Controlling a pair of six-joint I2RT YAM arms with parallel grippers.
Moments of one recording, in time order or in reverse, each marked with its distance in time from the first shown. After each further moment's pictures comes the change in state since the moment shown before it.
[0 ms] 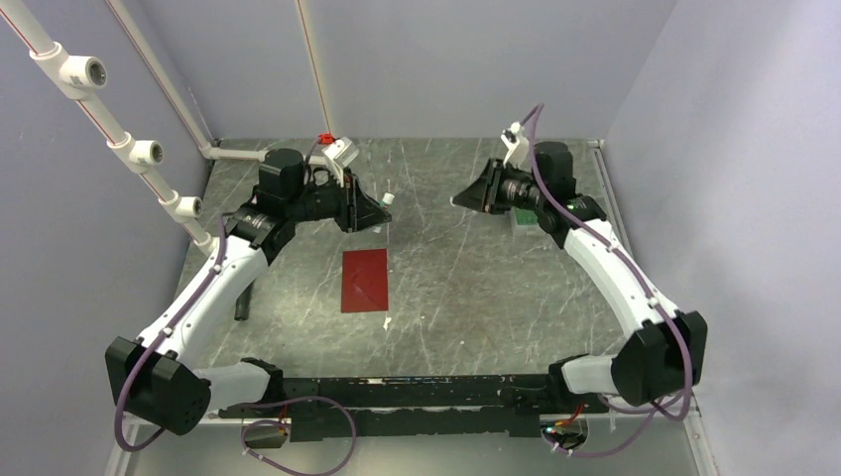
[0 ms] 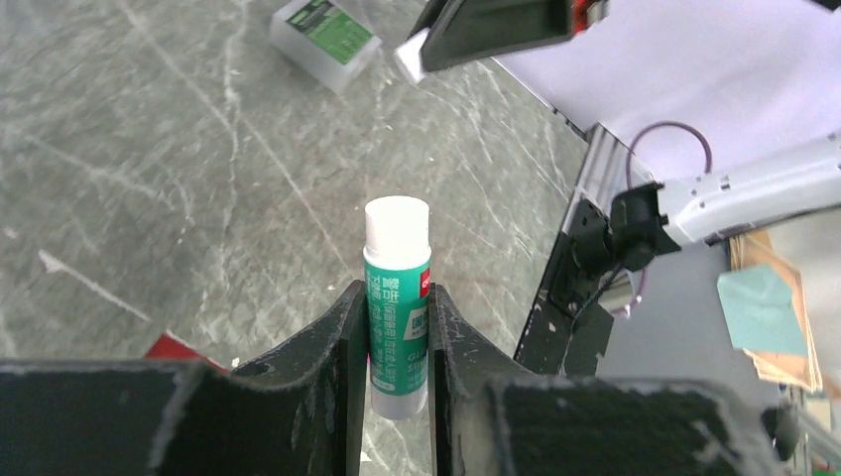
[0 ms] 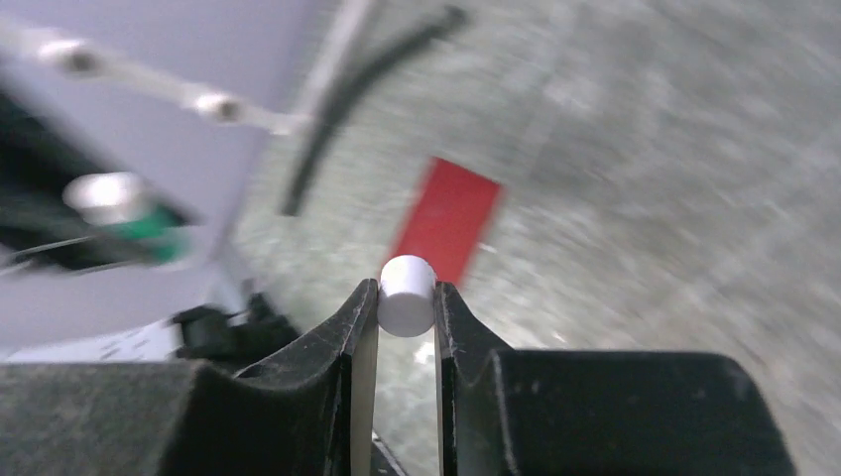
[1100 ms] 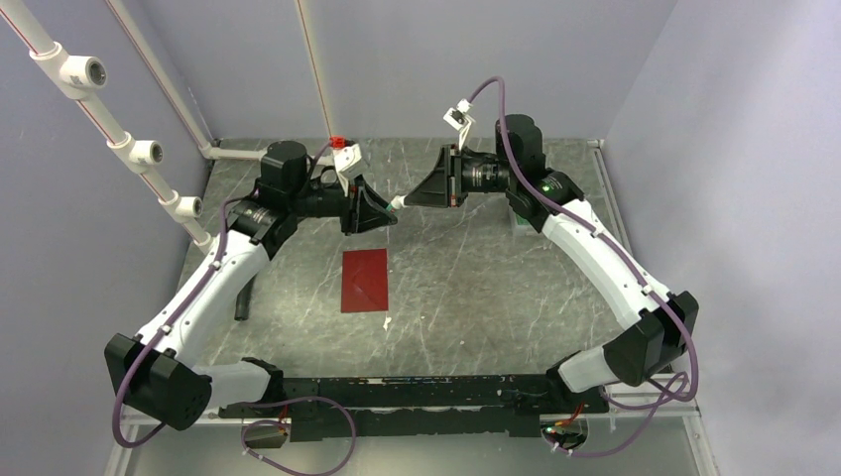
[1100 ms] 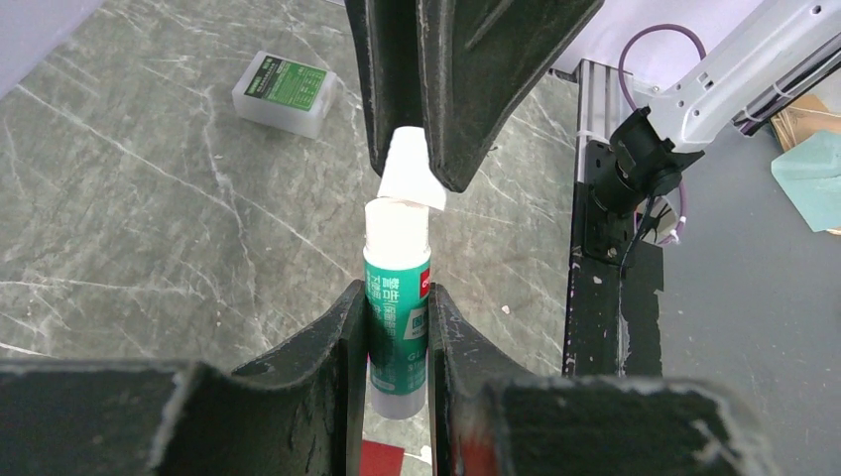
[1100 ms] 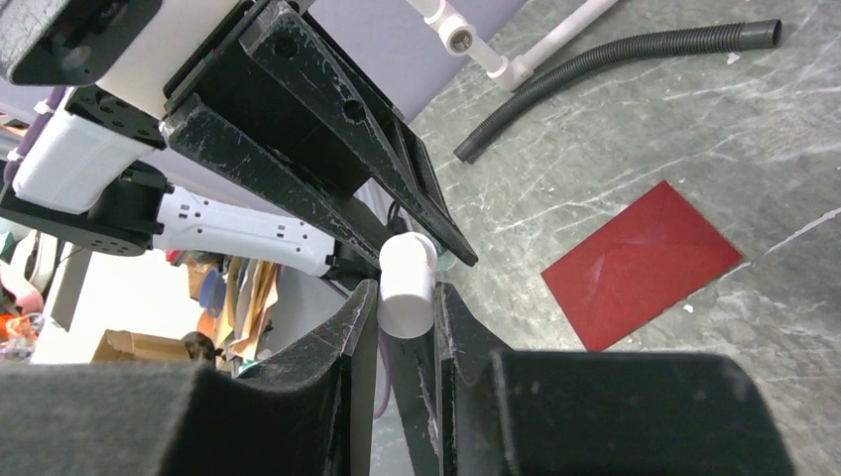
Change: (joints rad) left arm -0.031 0.042 0.097 -0.048 0.196 0.357; right arm 0.232 0.087 0.319 0.019 -0.308 0.045
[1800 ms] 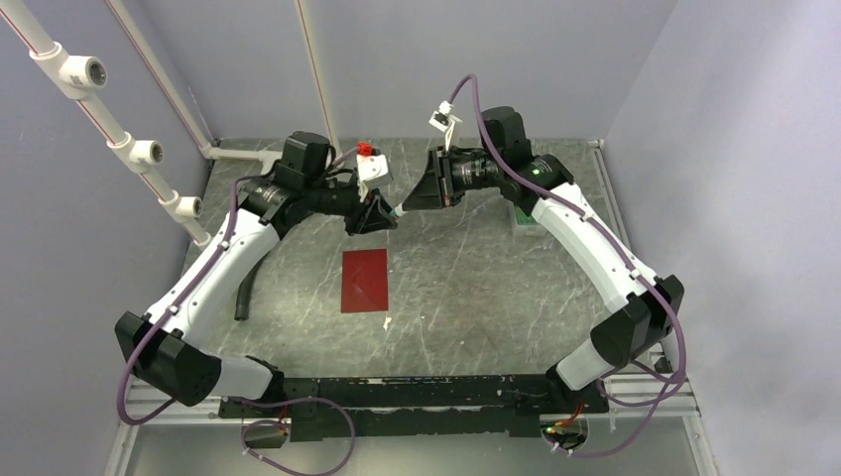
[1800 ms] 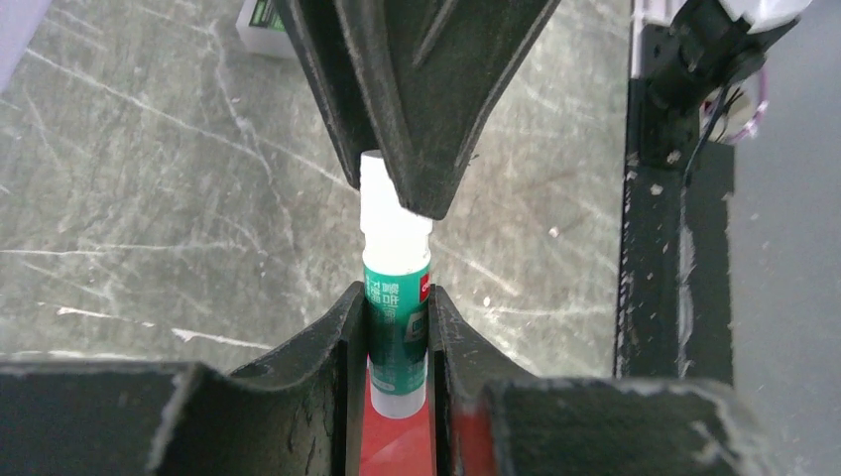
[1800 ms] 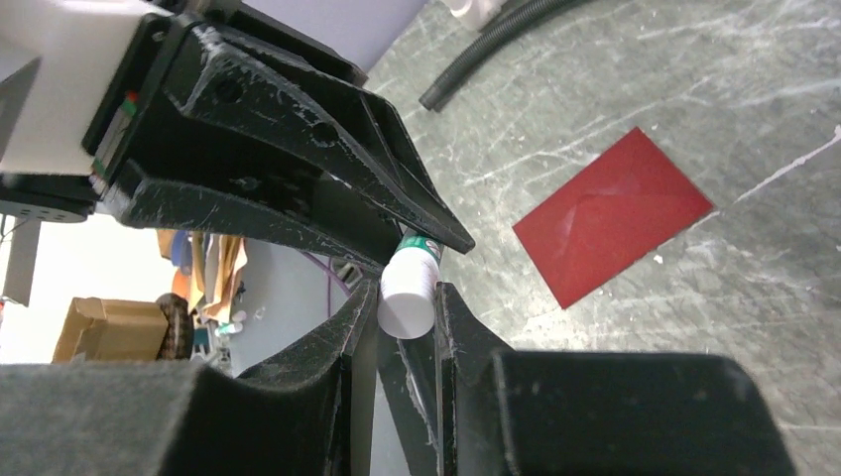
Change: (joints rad) left arm -0.055 0.110 0.190 -0.344 -0.087 0.323; right arm 0.026 0.101 0.162 -0.248 0.027 -0.144
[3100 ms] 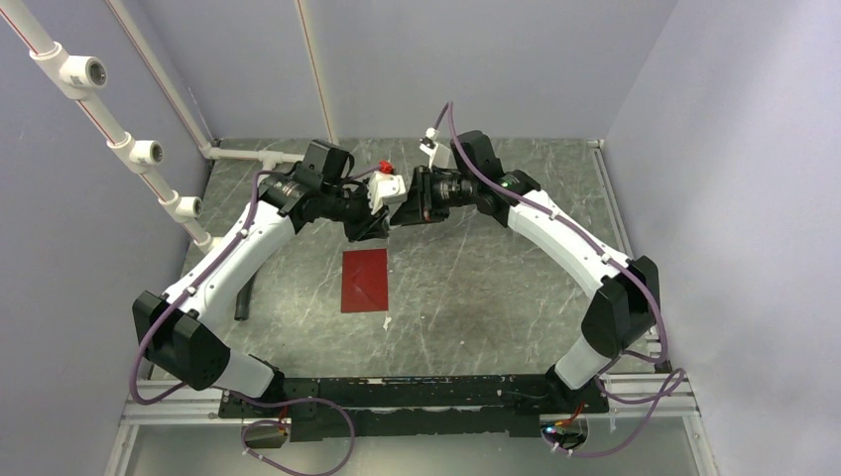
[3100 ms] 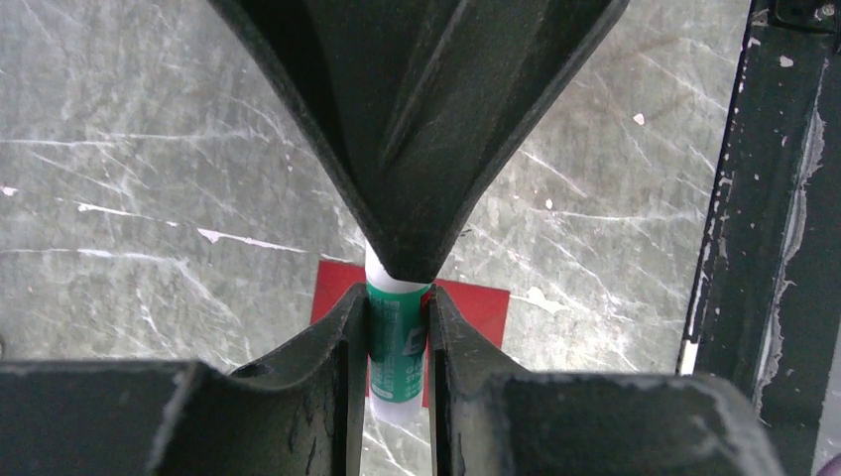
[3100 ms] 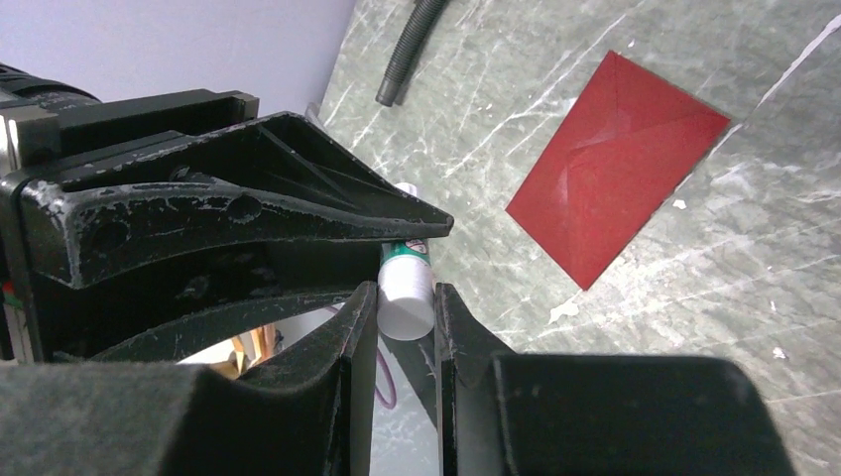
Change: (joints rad) left arm -0.049 0.087 0.032 -0.161 -0.233 0.214; right arm 0.065 0.077 -0.147 0.092 0.158 0.223
